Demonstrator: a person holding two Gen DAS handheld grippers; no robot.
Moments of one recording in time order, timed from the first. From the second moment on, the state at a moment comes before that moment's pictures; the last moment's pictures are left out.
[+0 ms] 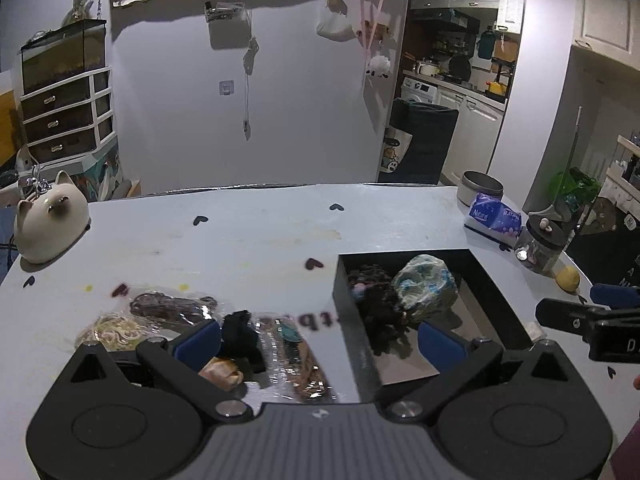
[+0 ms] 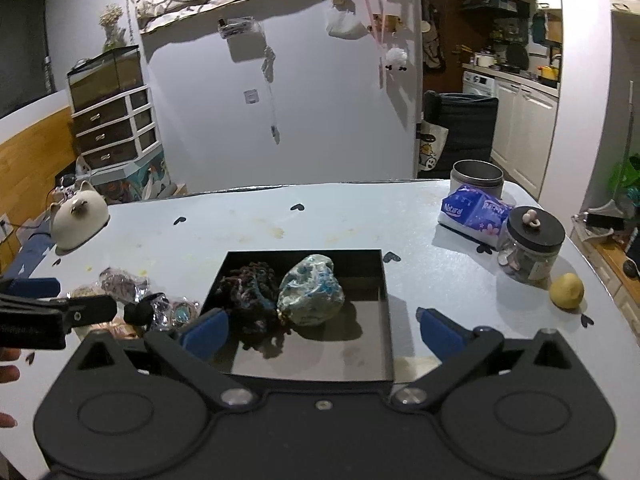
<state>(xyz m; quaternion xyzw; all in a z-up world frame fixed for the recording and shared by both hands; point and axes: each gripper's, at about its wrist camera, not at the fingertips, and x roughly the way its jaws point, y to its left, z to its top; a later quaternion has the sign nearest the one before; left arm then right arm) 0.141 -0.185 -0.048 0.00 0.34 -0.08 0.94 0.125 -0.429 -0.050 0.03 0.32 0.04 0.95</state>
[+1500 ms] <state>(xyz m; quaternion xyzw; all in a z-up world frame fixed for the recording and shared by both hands) 0.180 0.039 -0.085 0.01 0.39 -0.06 0.92 0.204 -0.166 -0.115 0.01 0.43 0.15 0.89</state>
